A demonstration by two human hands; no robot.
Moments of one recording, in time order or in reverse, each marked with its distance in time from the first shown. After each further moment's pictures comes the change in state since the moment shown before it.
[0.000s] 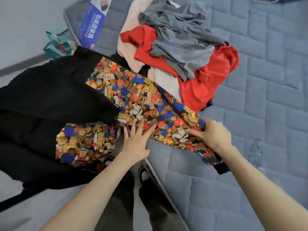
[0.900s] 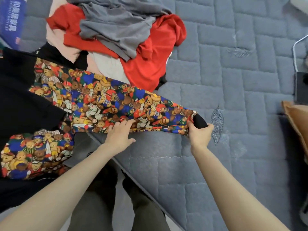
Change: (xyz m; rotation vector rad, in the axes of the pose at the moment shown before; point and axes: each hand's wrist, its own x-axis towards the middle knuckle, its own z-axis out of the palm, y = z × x) left_hand 0.036 0.096 0.041 0.043 0.010 0.039; right_hand -0.038 0.127 0.046 0.985 0.443 0.857
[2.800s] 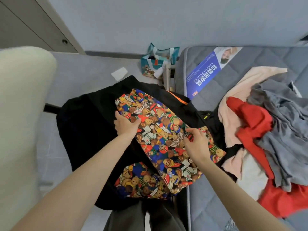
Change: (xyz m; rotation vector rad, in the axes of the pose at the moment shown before) left_hand -0.036 -0.419 -0.167 -1.320 0.585 -1.228; right_hand -0.334 -0.174 0.368 -0.918 -0.885 -0.958
